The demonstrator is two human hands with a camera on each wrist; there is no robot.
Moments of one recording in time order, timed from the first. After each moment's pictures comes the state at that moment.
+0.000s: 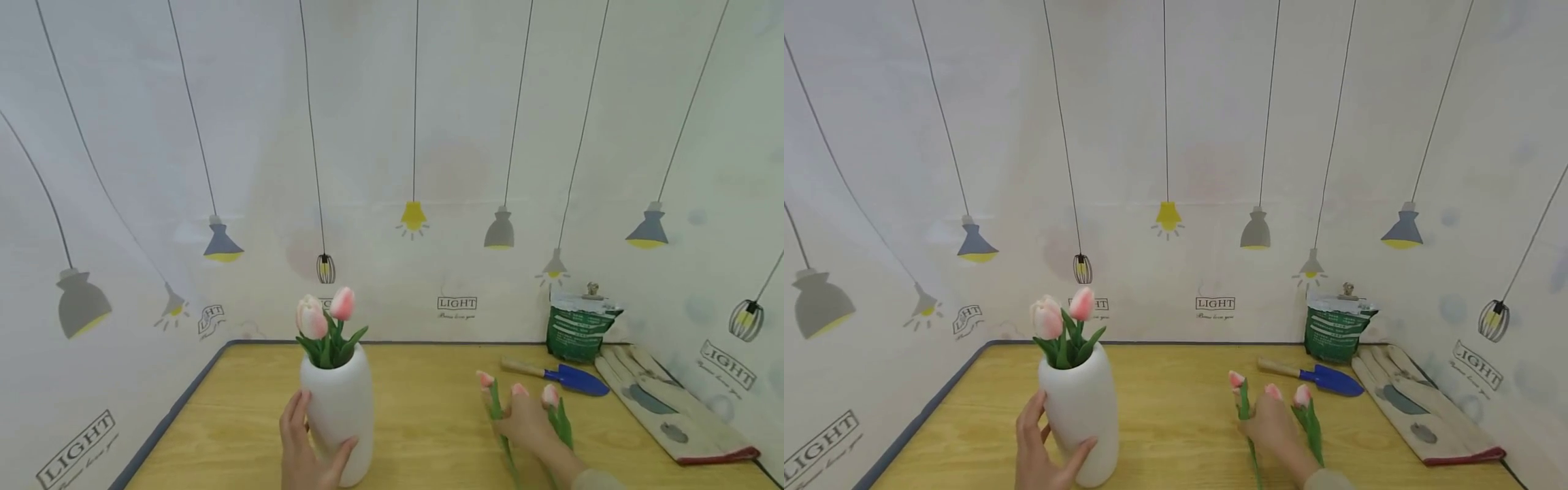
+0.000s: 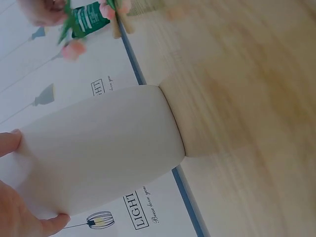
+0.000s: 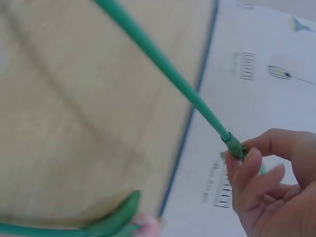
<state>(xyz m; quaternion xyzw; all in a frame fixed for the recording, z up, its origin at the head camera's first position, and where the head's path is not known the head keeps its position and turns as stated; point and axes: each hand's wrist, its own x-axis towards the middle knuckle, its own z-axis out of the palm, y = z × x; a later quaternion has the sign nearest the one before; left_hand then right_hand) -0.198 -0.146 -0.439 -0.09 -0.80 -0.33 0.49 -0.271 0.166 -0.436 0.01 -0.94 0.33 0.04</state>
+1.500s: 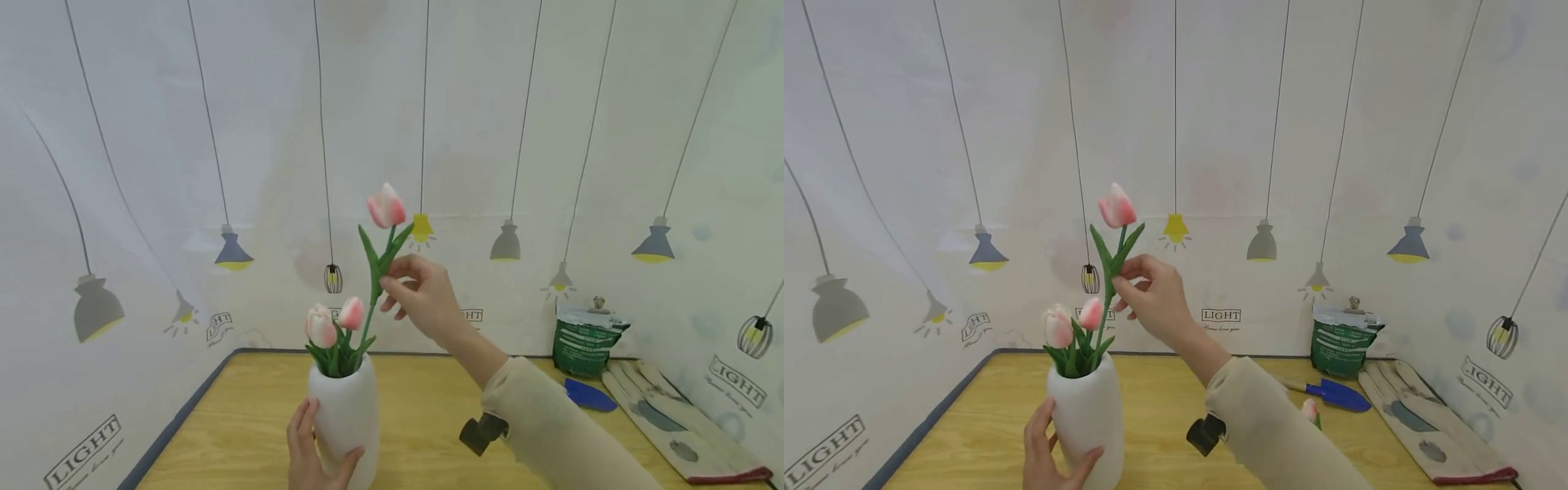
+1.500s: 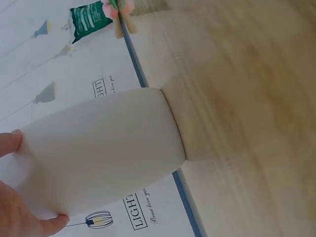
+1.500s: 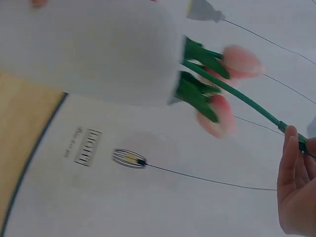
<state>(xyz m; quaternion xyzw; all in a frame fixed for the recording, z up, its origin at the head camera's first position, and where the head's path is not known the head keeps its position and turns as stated) -0.198 -0.137 -0.443 -0.04 -0.81 -0.33 0.48 -0.271 0.026 -0.230 0.30 -0.72 0.61 0.13</state>
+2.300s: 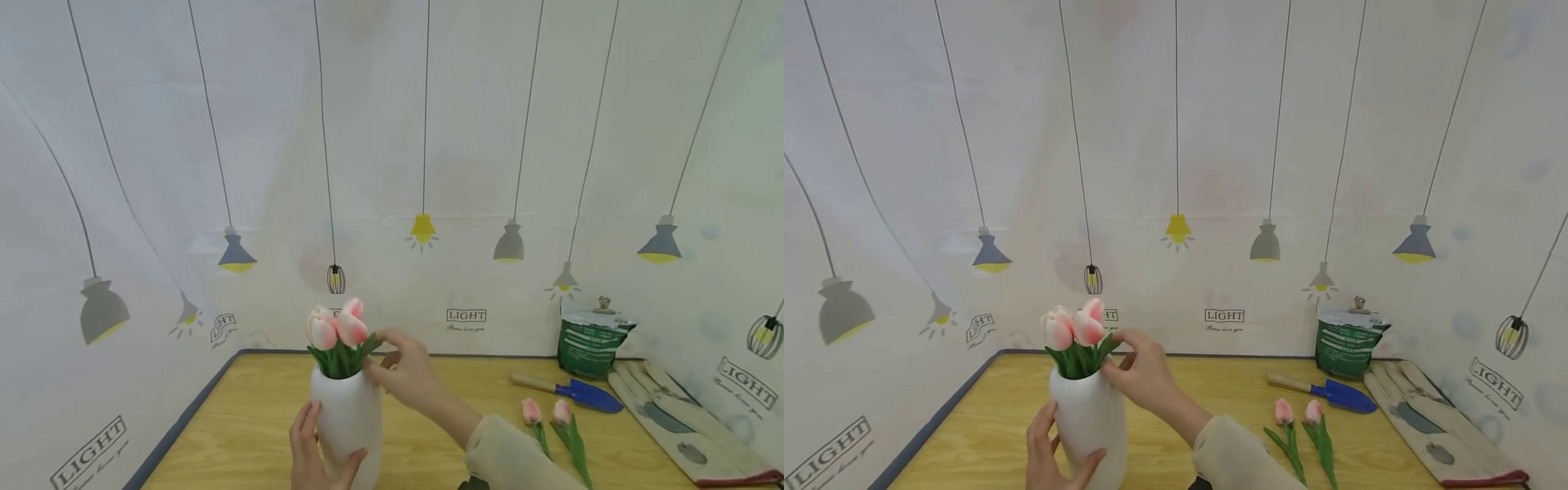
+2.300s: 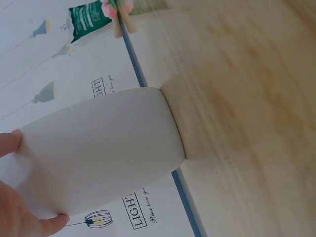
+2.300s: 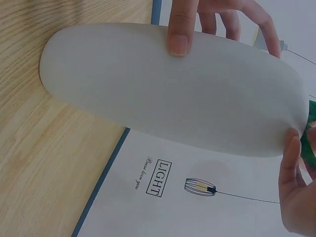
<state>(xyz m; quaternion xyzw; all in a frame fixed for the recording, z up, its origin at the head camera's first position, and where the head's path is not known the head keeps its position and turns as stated) -0.201 -0.140 -0.445 -0.07 -0.80 -0.32 0.51 -0.265 0.007 -0.322 0.27 -0.79 0.54 0.07</state>
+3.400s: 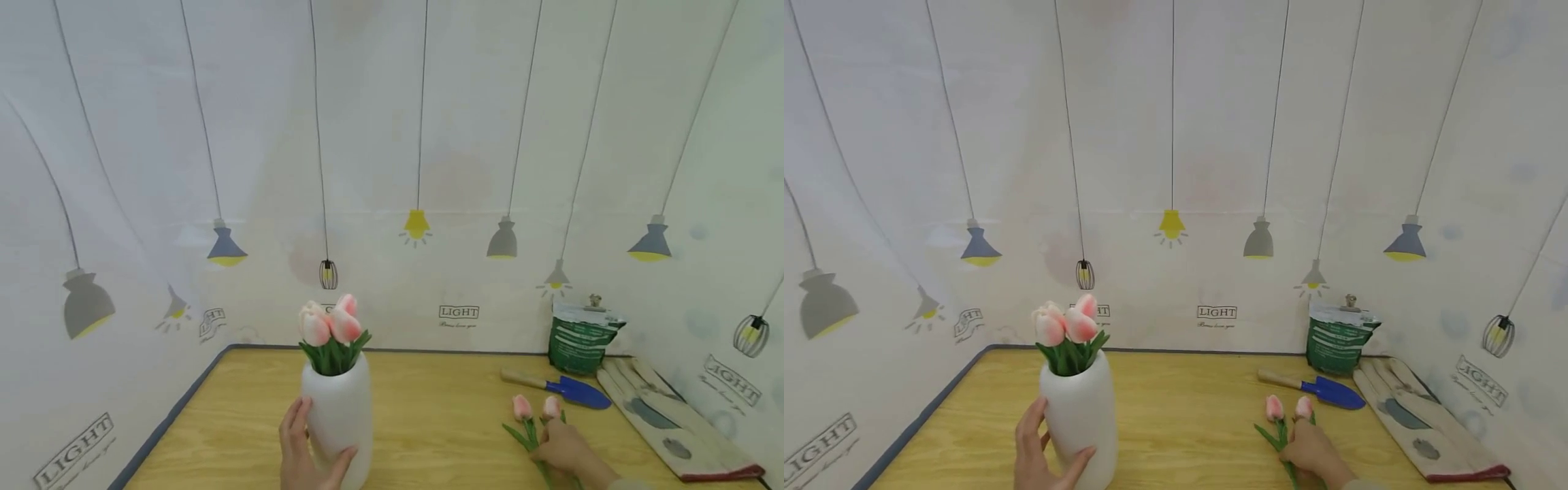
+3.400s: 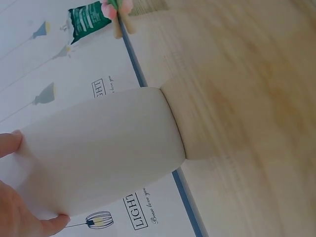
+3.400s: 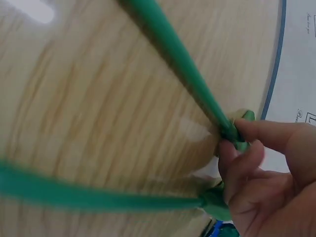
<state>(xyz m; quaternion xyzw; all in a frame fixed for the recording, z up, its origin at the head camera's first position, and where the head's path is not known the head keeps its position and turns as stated) -0.202 -0.140 -0.447 -0.10 -0.78 -0.35 0.51 -0.284 0.245 -0.481 0.01 -0.95 0.30 -0.02</state>
